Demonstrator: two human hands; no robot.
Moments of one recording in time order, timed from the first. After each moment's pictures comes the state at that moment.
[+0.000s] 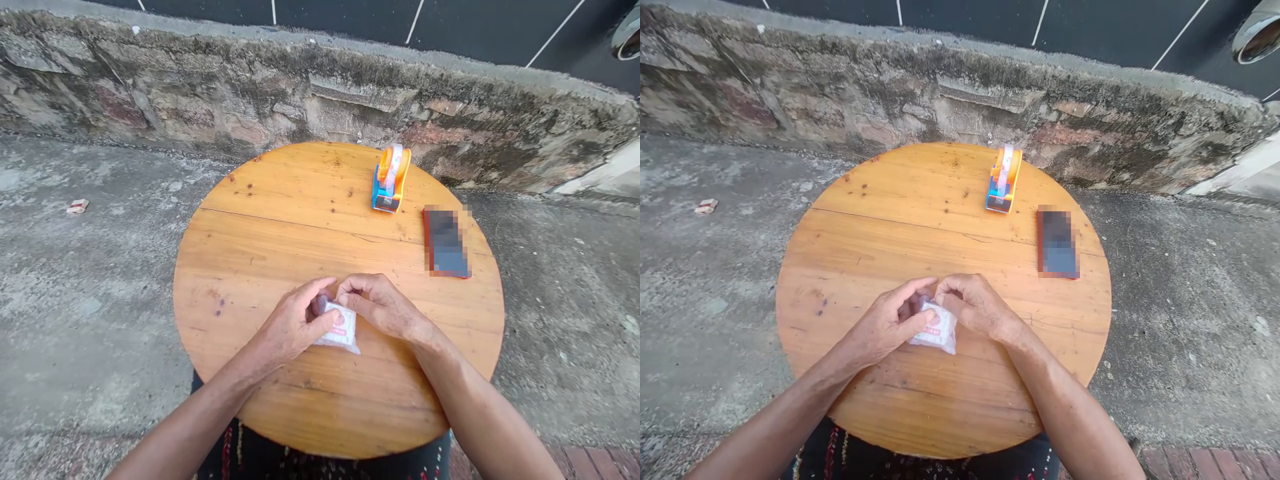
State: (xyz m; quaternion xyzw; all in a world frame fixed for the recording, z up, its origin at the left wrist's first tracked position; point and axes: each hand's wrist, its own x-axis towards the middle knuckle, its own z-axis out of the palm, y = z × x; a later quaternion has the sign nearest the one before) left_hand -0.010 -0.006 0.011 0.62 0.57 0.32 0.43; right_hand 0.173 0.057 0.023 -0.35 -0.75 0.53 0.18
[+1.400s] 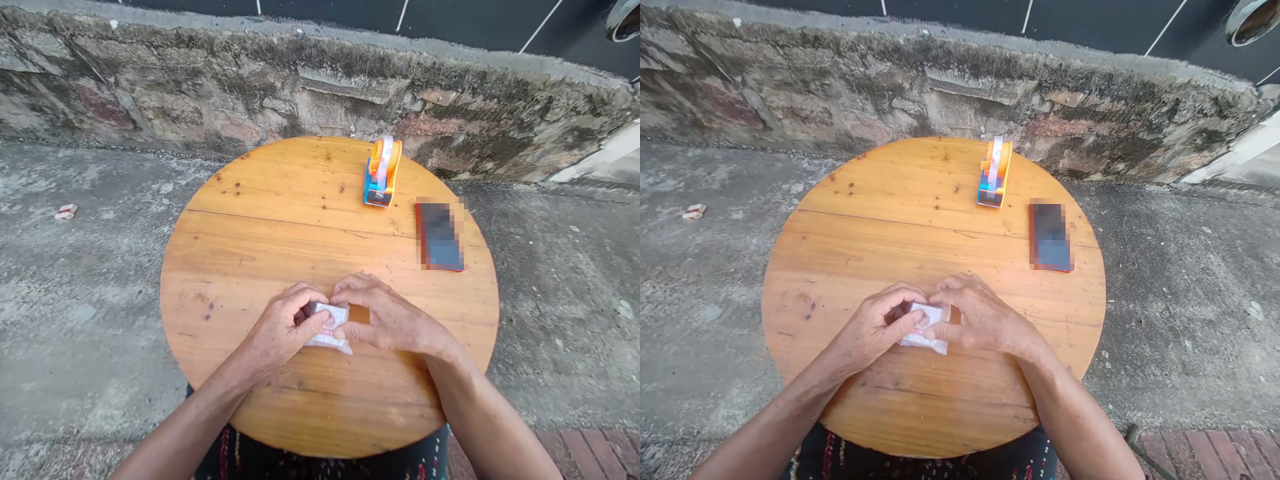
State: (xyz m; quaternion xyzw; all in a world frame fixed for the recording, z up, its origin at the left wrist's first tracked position) left_hand -0.009 -0.009 0.011 0.66 0.53 0.33 0.42; right_hand 0.193 0.051 0.035 -0.26 -0.89 0.36 0.11
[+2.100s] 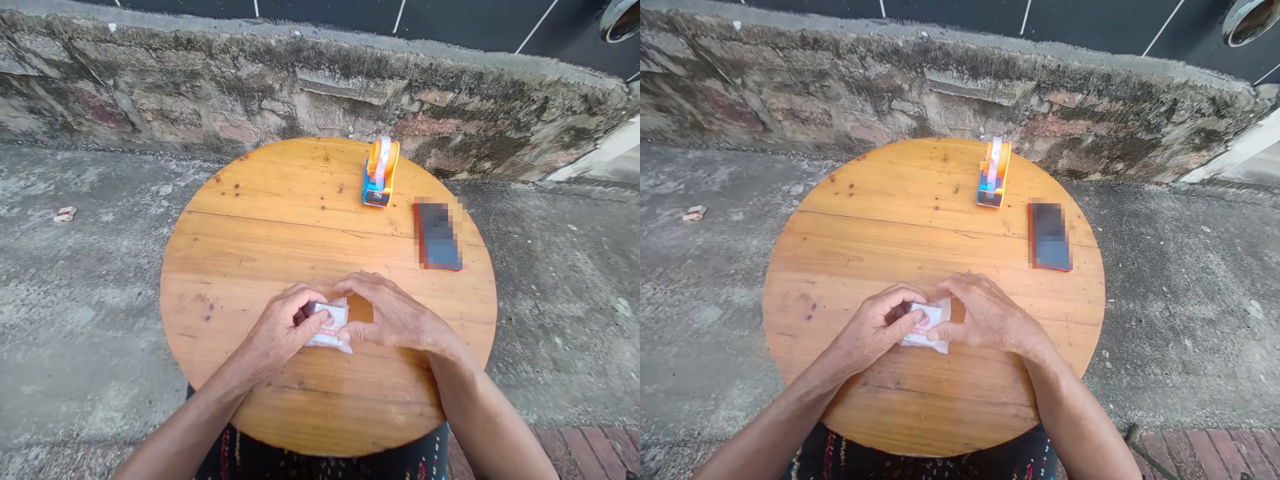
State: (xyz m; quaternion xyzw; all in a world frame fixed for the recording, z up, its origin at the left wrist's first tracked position) left_hand -0.010 -0.009 0.010 0.66 0.54 0.32 0.41; right_hand 0.200 0.050 0.035 -0.33 -0.88 0.33 0.10
